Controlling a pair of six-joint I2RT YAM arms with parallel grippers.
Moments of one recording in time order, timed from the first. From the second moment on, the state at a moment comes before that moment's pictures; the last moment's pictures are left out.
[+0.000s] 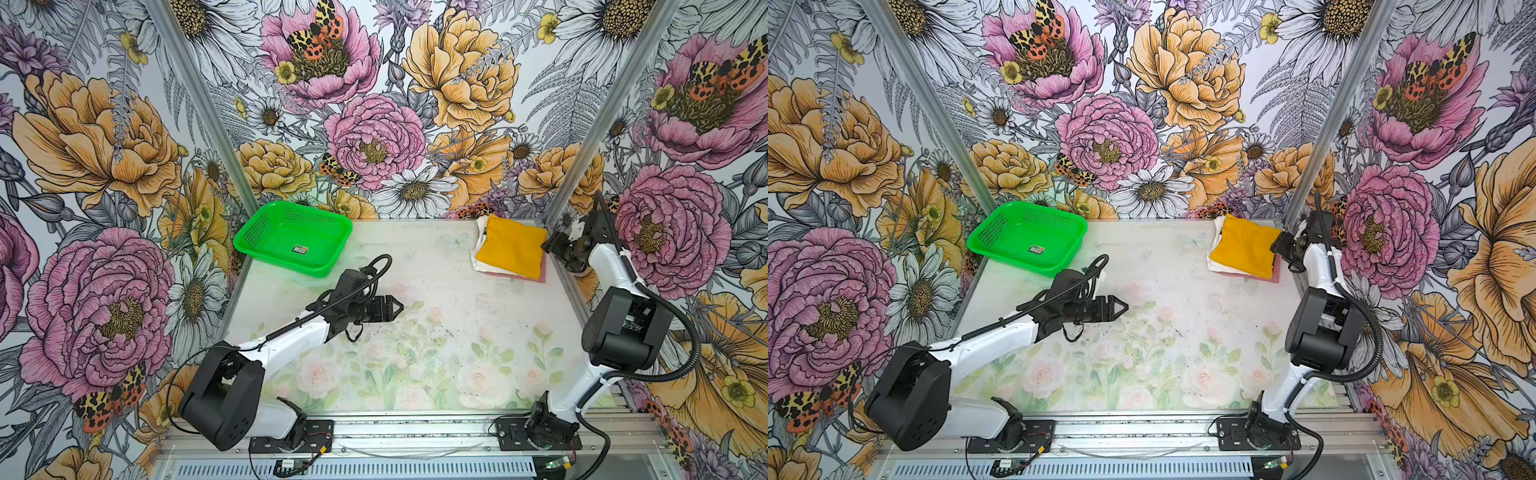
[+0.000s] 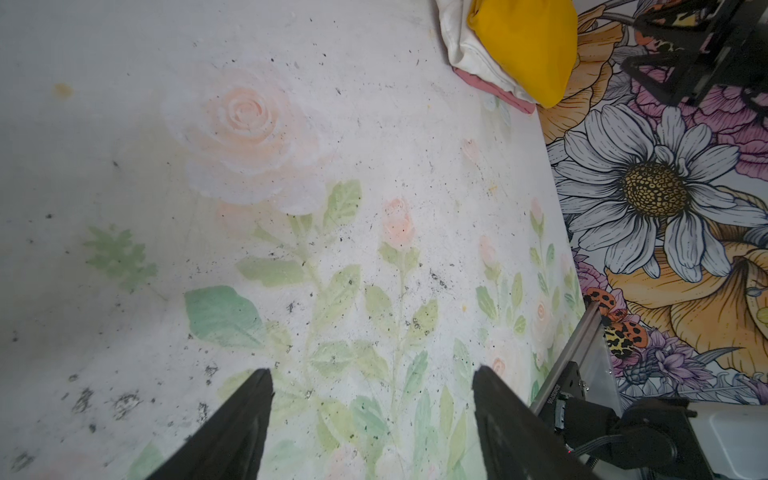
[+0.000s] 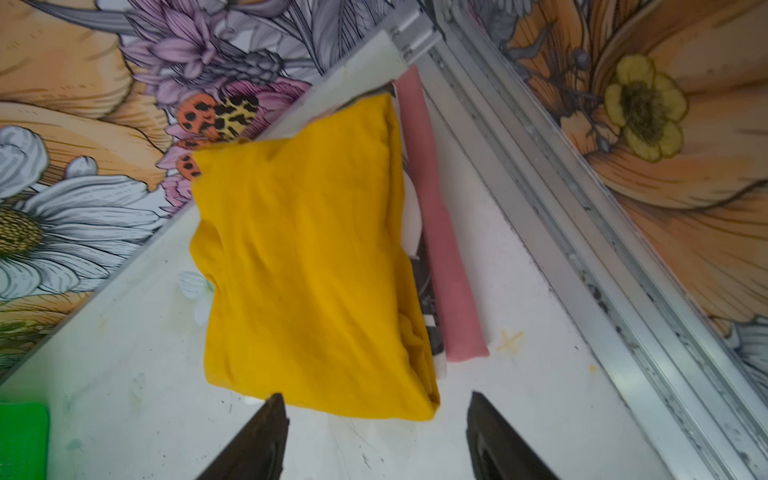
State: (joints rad) left arm -0.55 1.38 0.78 -0.13 0.36 -0.57; right arm -0.39 1.84 1.58 -0.63 -0.32 0.29
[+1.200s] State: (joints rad) left arm -0.53 1.33 0.77 -0.17 0.36 -0.55; right arm -0.17 2.22 2.01 -0.63 -0.39 0.33
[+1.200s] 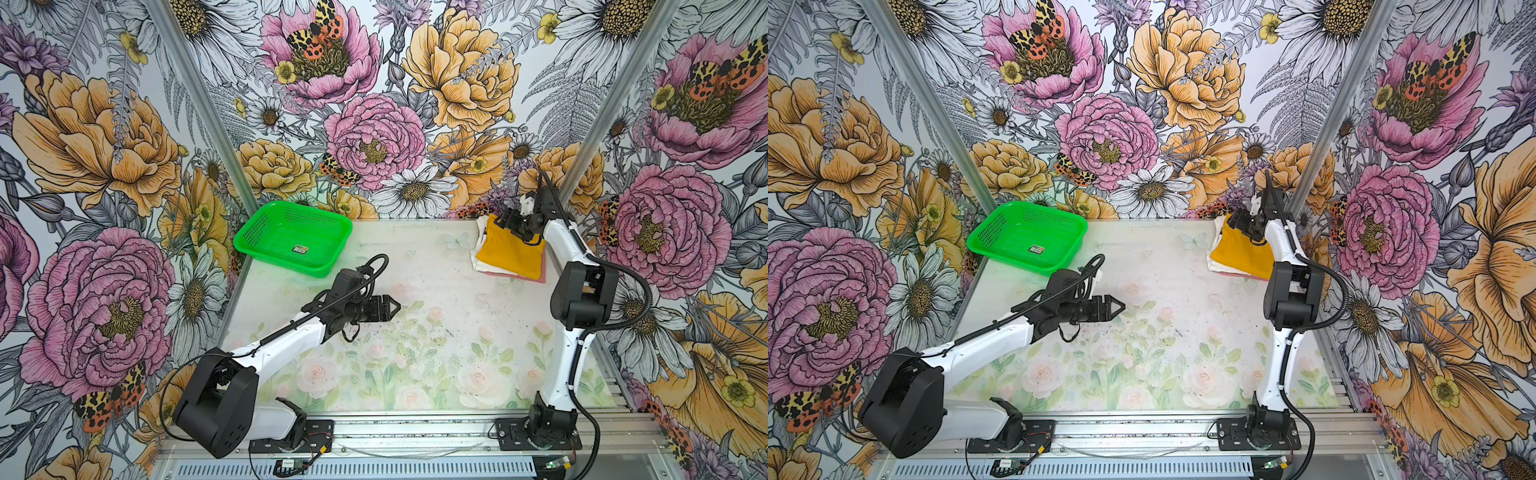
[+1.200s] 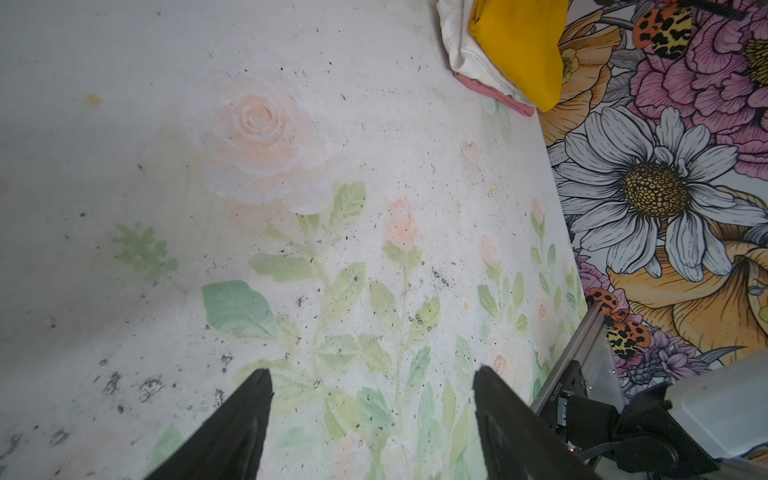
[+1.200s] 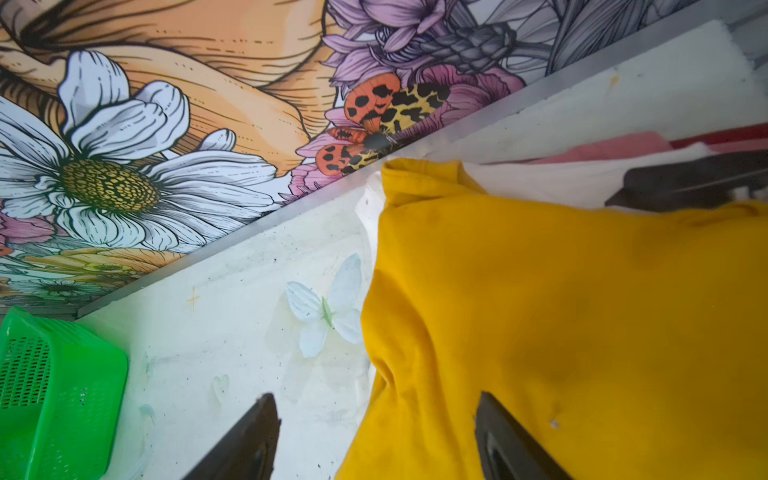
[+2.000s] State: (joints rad) left arm -0.51 1.22 0.74 -0.20 0.36 -0.55; right arm -0.09 2.25 1.98 -0.60 -0.42 0.36
